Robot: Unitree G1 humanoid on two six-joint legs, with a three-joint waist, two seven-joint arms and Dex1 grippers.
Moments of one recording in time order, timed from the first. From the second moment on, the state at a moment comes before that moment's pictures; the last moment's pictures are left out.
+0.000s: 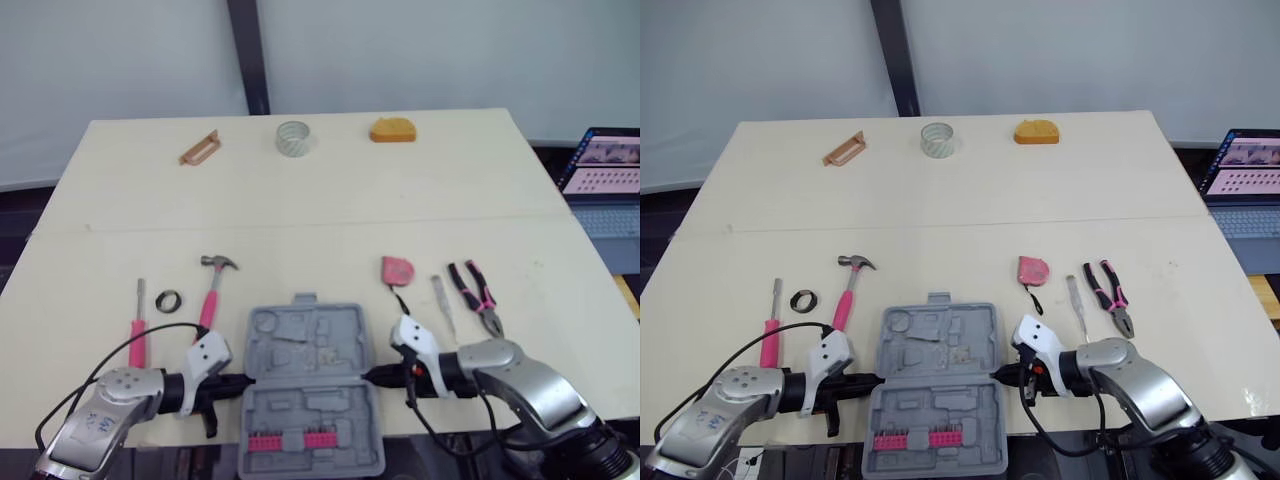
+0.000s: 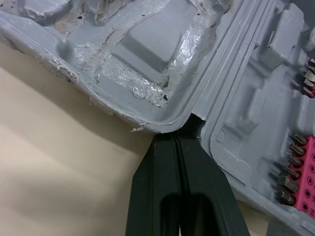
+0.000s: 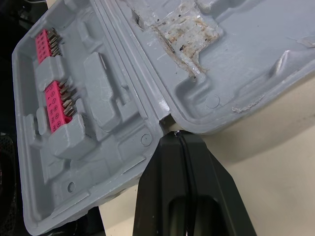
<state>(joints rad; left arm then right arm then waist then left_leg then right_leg) 0.18 0.75 -0.04 -0.31 -0.28 0.56 -0.89 -0.13 -0.70 0.30 -0.35 0.37 0.77 0.96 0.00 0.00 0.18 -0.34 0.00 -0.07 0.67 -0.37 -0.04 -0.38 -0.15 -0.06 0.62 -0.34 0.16</state>
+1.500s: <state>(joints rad) 0.20 0.75 0.75 0.14 -0.38 0.49 -0.58 -0.14 -0.91 -0.43 0.48 0.47 0.39 1.01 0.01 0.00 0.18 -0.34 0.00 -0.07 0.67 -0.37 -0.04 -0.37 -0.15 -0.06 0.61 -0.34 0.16</state>
